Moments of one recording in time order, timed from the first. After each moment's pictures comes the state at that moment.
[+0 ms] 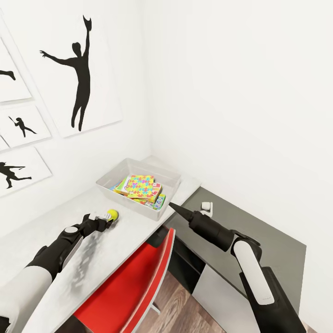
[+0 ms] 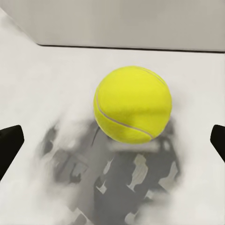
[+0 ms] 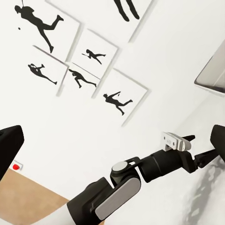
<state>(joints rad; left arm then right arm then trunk) -0.77 0.26 -0.22 -0.67 0.04 0.14 -0.22 -0.40 0.02 0.12 -1.58 -0.95 0.73 0.52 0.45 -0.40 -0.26</state>
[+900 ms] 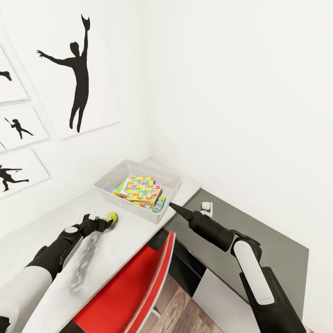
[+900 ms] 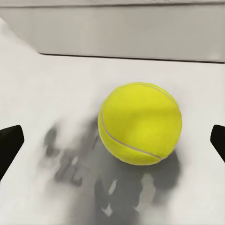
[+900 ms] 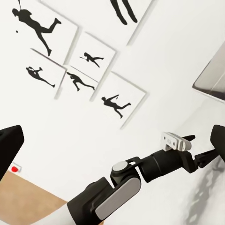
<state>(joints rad) -0.77 0.26 -0.22 -0.67 0.03 0.14 -0.22 -0.40 0.02 0.12 -1.58 -0.95 0.73 0.52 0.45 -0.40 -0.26</state>
